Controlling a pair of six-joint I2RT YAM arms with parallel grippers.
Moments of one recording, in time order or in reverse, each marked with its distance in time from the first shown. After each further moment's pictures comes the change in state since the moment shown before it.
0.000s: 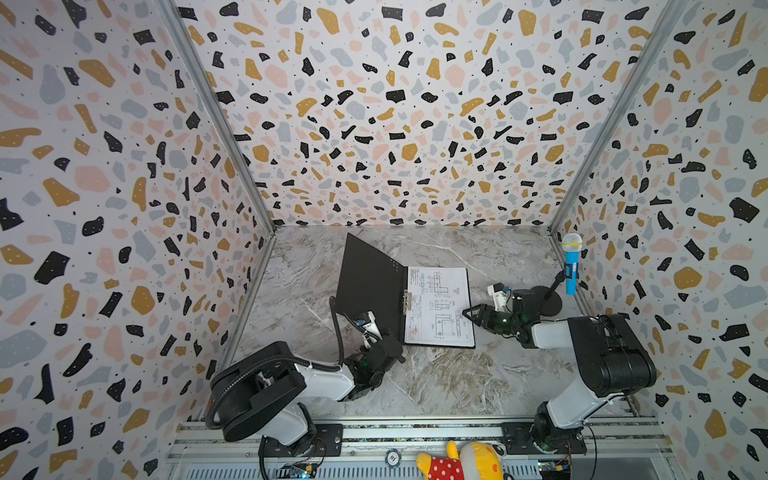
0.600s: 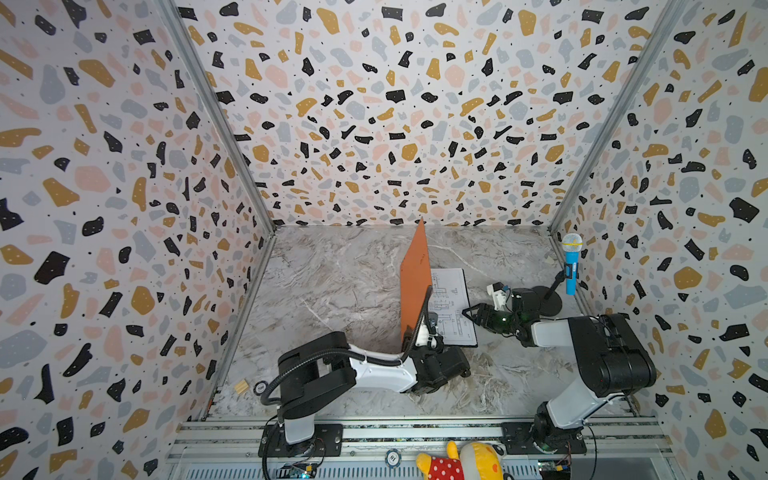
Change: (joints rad) left arm -0.255 0.362 0.605 -0.659 -0.389 0.211; right arm 0.002 0.000 0.019 -0.038 0.003 -0.018
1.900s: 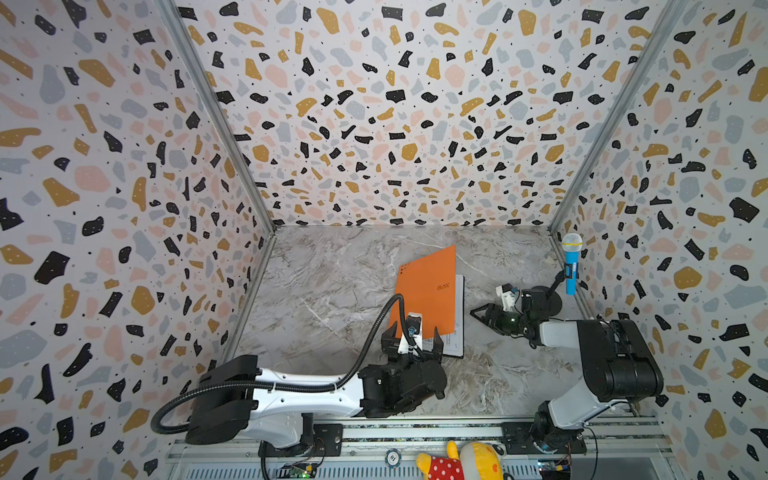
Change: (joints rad) left arm -0.123 -0.522 -0.277 0.288 0.022 0.262; right arm -0.097 -0.044 -0.002 -0.105 -0.034 -0.033
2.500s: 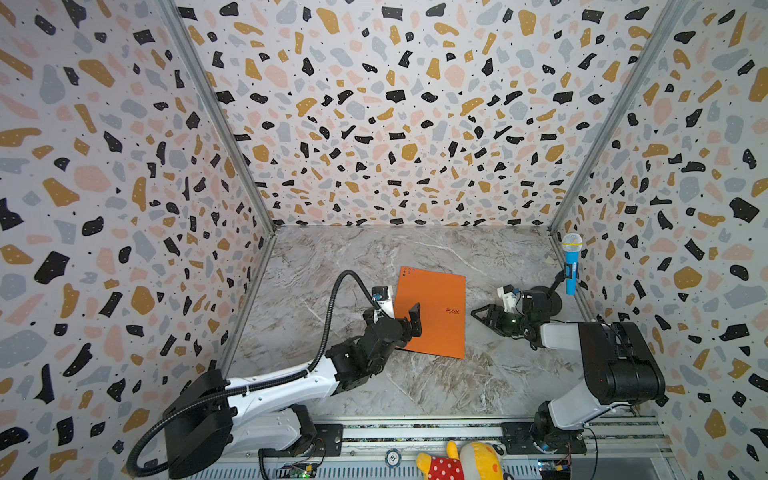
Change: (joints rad) left arm 0.447 -0.157 -0.141 0.137 0.492 -0.077; right arm 0.005 -0.017 -0.019 0.010 0.001 0.026
